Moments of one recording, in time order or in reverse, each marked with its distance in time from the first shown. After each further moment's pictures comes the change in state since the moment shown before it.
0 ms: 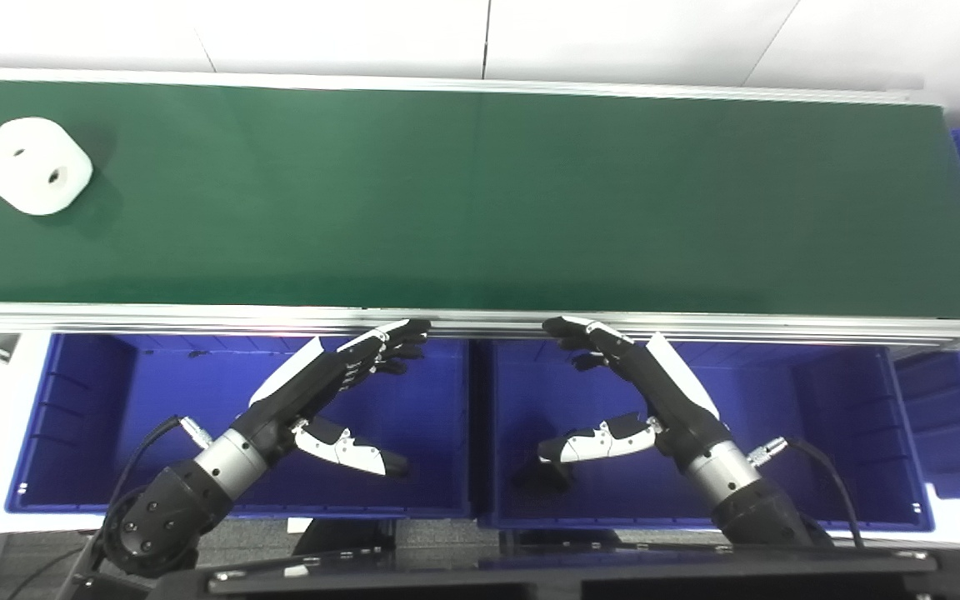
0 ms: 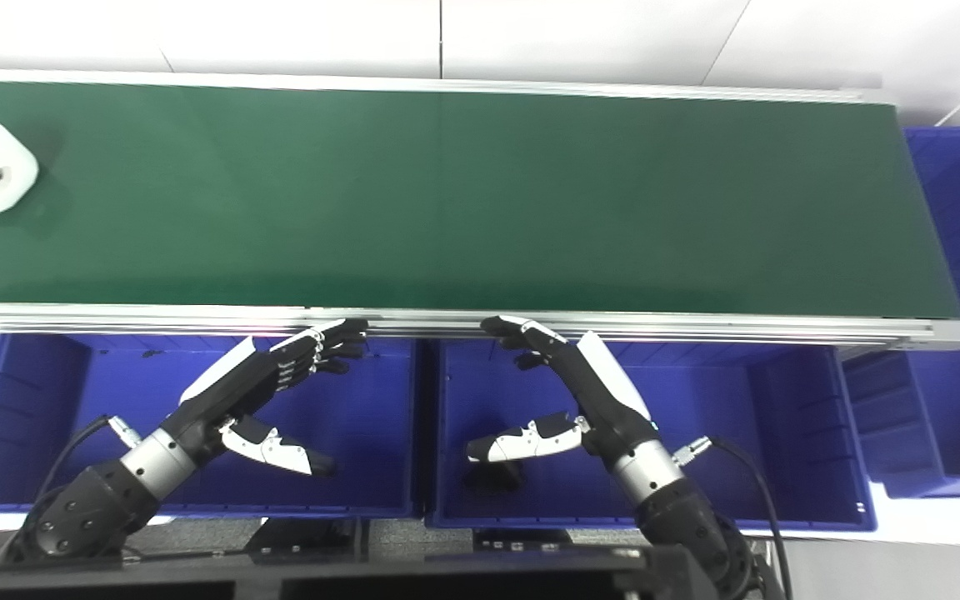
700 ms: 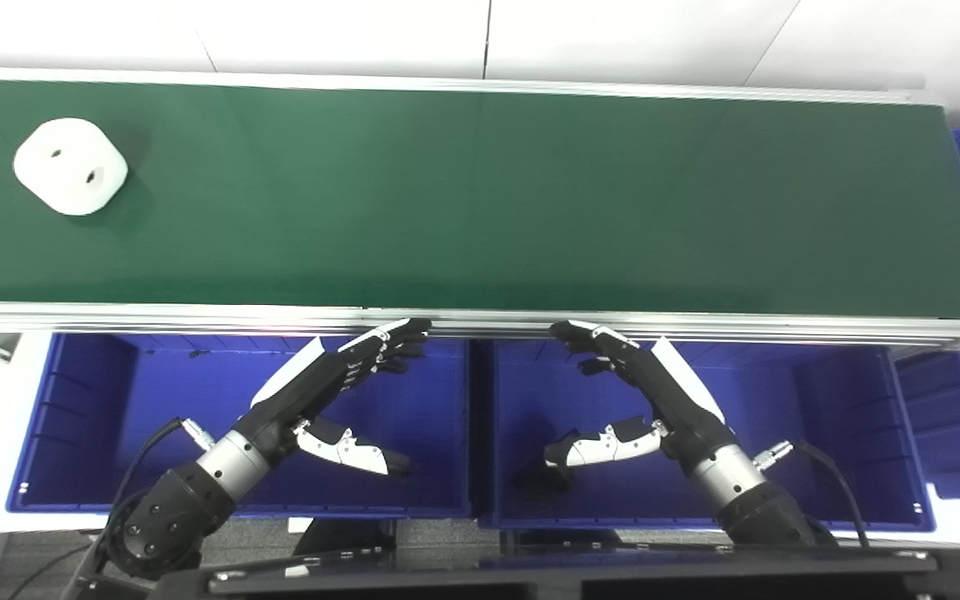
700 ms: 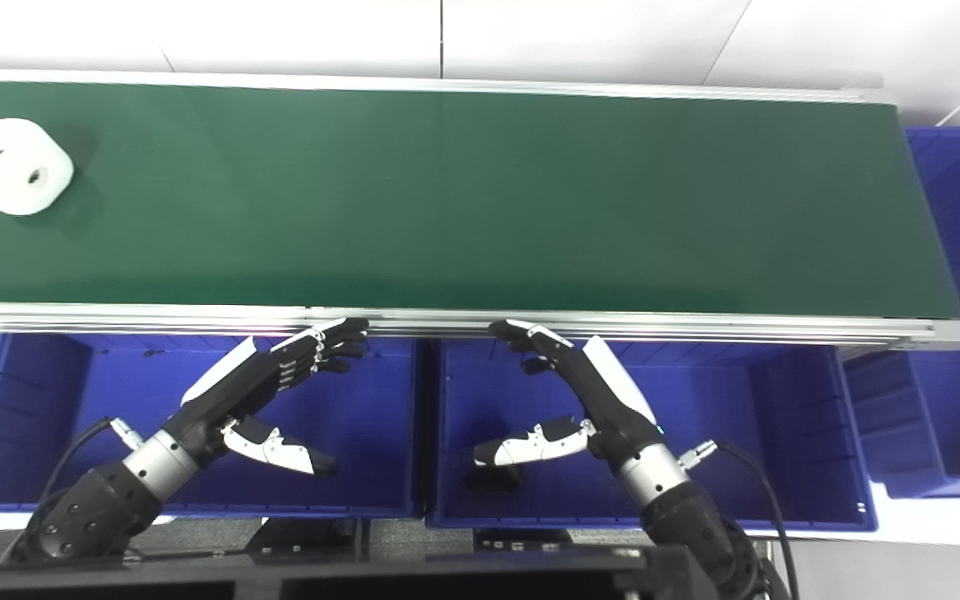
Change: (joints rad) left arm 0.008 -0.012 -0.005 0.015 0.005 -0.020 0.014; right arm 0.012 -0.013 -0.007 0.000 0.020 0.017 0.001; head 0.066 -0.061
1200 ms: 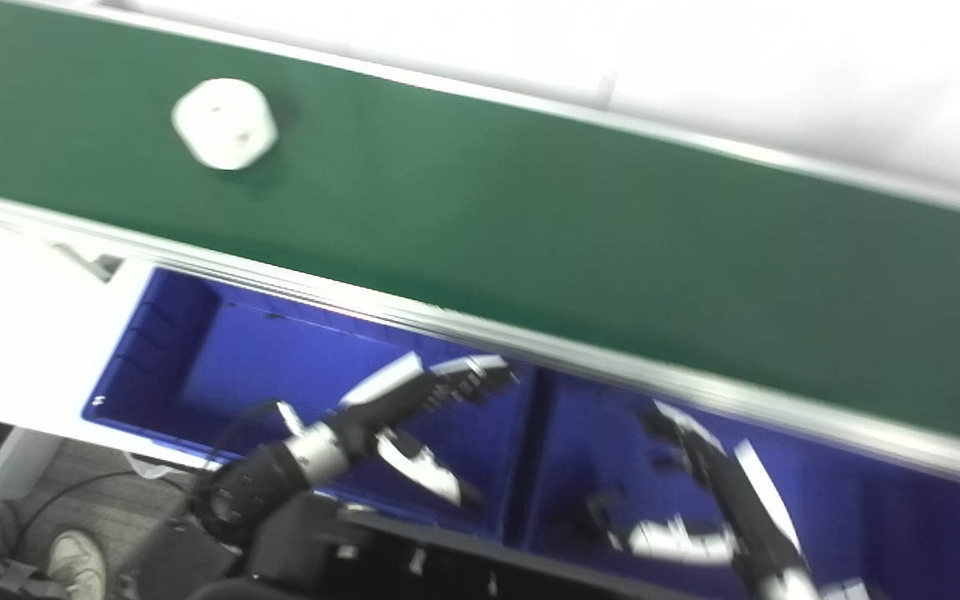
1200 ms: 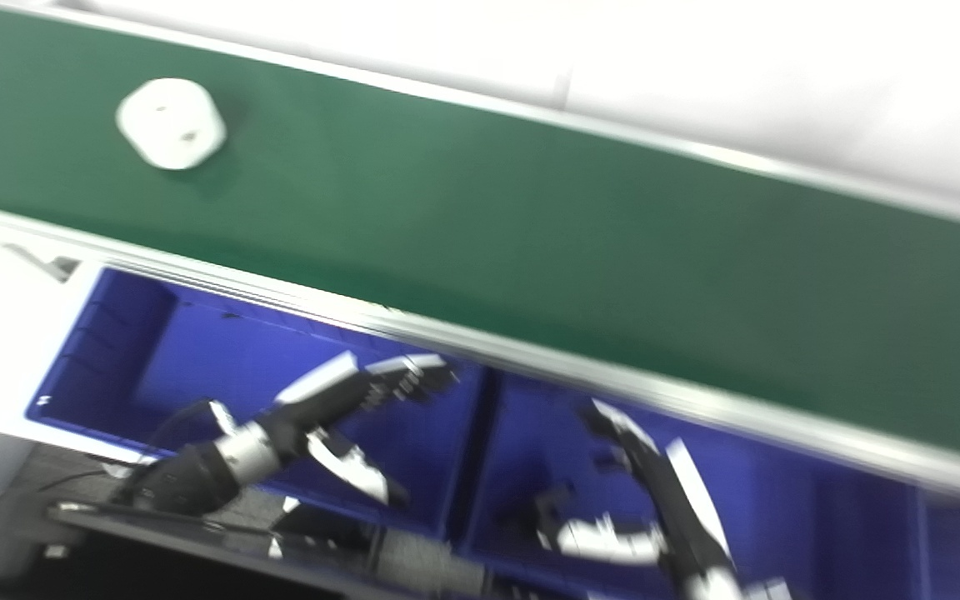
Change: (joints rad) left arm 0.020 -0.065 -0.050 0.100 0.083 -0.077 0.037; right arm 0.040 -0.046 -0.036 0.164 0.085 -0.168 -0.022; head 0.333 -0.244
